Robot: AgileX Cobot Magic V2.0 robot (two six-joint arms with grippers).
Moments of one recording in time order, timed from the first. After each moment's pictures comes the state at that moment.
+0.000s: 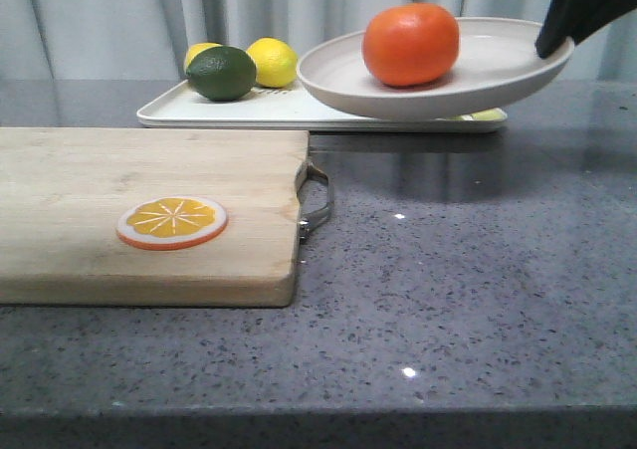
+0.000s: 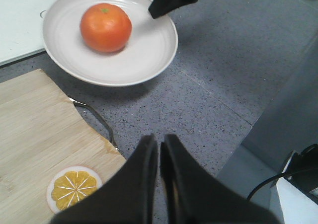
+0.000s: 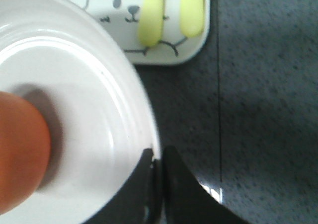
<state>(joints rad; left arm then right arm) -0.73 0.86 -0.90 -0.39 0.61 0.09 0.16 1.59 -1.39 0.26 0.85 0.12</state>
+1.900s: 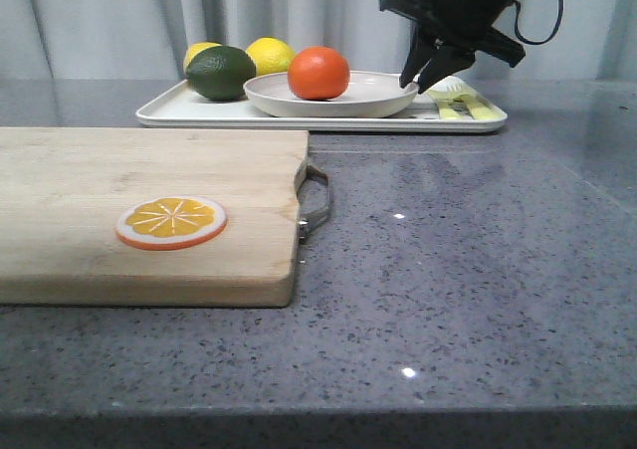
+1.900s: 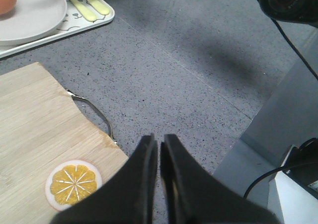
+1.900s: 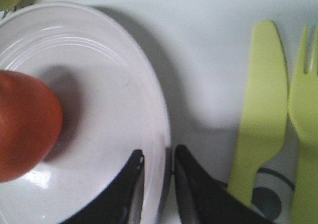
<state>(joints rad) -0.73 0.86 -0.90 -0.39 0.63 0.09 0.16 2.34 -2.29 0.41 0.96 0.05</state>
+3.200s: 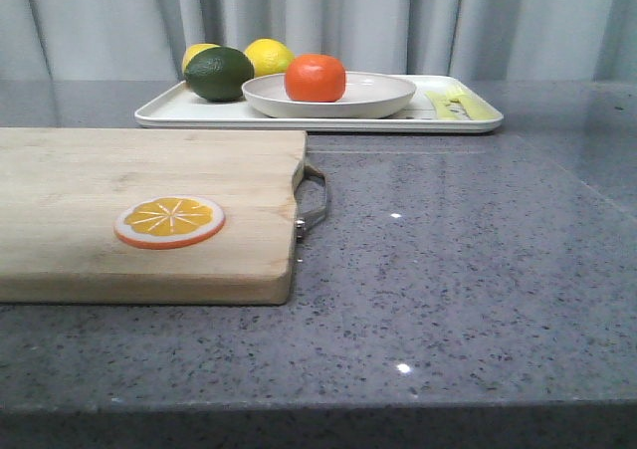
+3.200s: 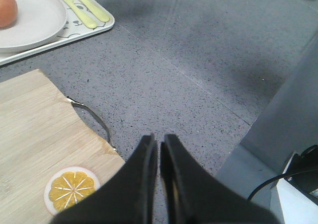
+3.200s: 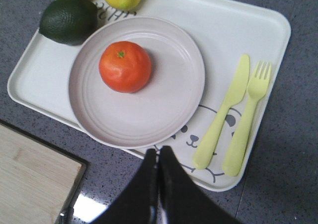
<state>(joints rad) -0.73 0.86 -0.90 -0.39 0.61 0.09 0.19 1.92 -2.30 0.30 1.25 -0.08</state>
